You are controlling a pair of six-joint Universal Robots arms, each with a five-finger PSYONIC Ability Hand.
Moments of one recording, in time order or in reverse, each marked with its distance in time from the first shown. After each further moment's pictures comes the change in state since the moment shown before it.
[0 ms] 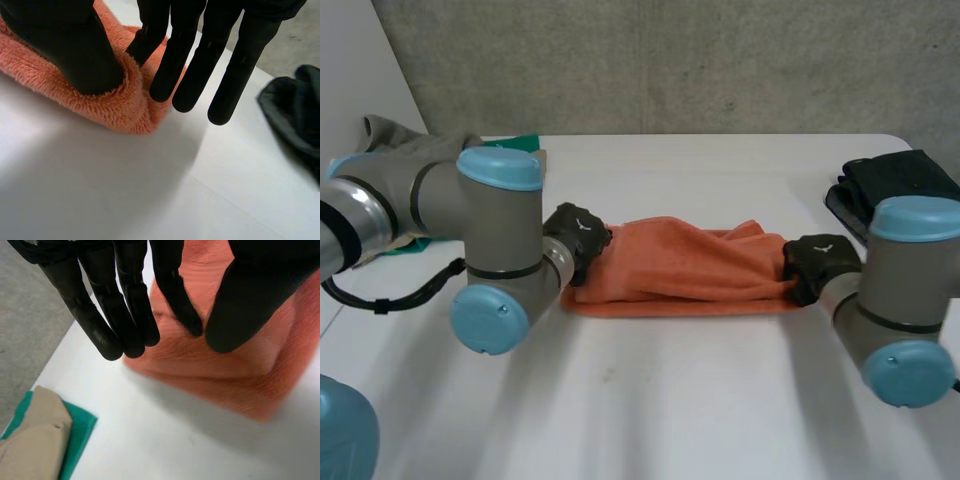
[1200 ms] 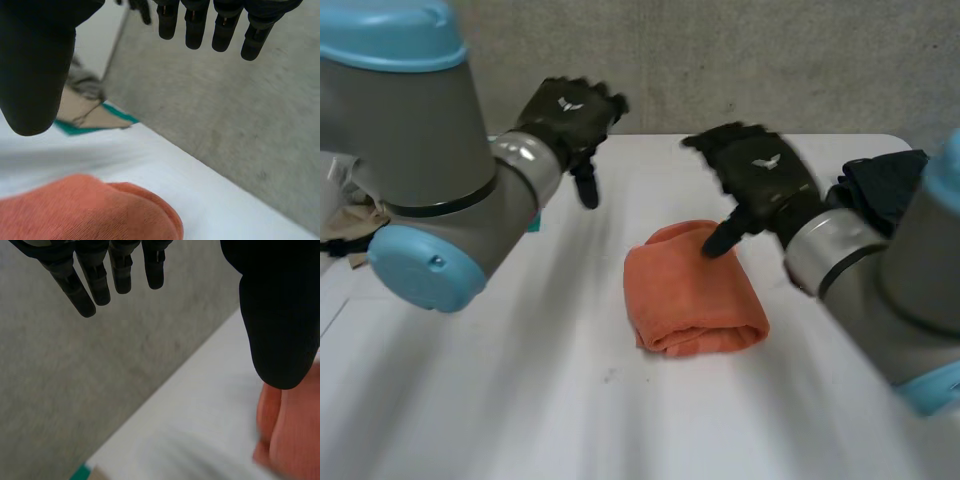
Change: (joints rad) left arm -0.045 0.274 0.081 -0.009 0.015 -0.286; right arm 0.167 -0.334 -0.008 -0.018 -0.232 0.169; left_hand -0.862 -0.847 -0.841 -0.848 -0.836; right_hand -0.848 -0.958 -0.971 -0.980 -0.928
